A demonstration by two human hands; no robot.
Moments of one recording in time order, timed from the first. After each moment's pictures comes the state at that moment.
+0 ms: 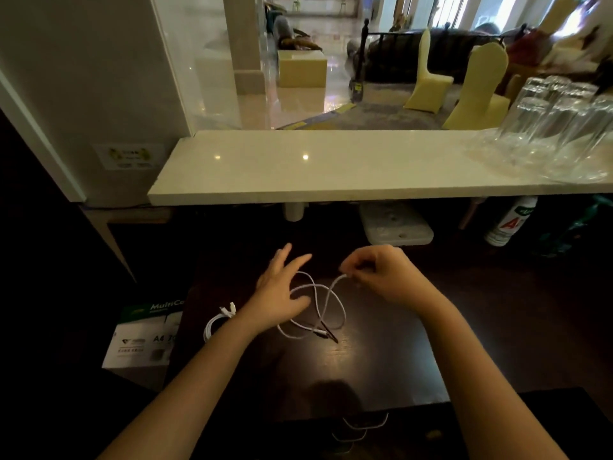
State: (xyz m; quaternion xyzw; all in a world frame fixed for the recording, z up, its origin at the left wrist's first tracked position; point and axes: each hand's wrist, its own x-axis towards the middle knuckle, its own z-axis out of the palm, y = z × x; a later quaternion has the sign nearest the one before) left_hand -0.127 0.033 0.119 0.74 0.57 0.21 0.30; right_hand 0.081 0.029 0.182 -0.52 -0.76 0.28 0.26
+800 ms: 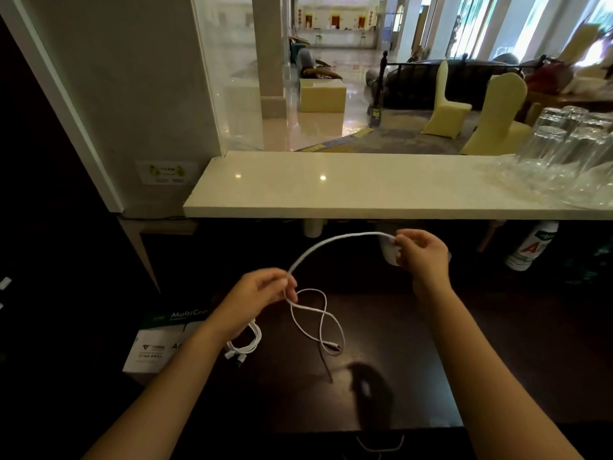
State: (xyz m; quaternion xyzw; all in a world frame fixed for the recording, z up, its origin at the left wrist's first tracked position) left_hand -0.180 0.004 0.155 0.60 0.48 0.42 0.48; right_hand 0.086 0.070 0.177 -0.57 -0.41 0.40 0.58
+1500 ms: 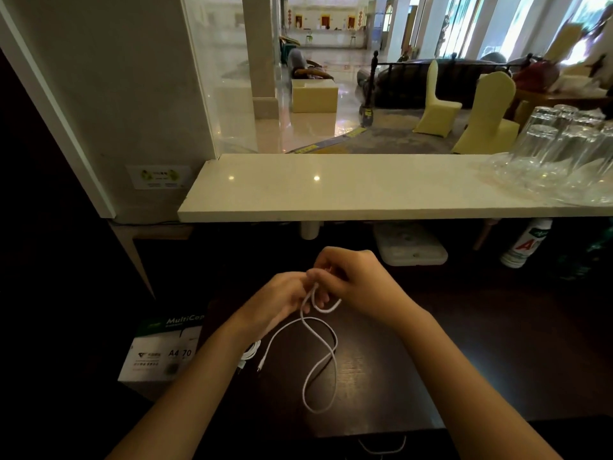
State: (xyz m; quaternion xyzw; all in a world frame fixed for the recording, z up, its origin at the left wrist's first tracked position) left_hand -0.147 0.000 0.186 0.58 0.40 0.37 0.61; right_hand 0.014 0.010 0.216 -0.39 -0.84 0.20 0.31
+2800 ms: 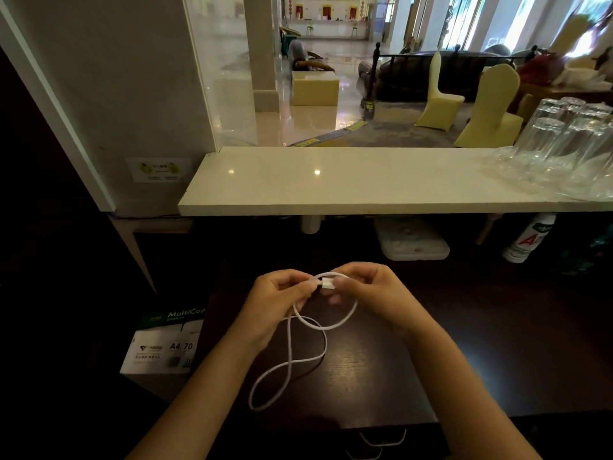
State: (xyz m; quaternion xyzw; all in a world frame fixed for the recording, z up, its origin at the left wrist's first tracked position) left_hand -0.144 -0.011 0.172 0.50 0.48 0.50 0.52; right_hand 0.032 0.005 0.186 -0.41 -0.60 0.58 0.38
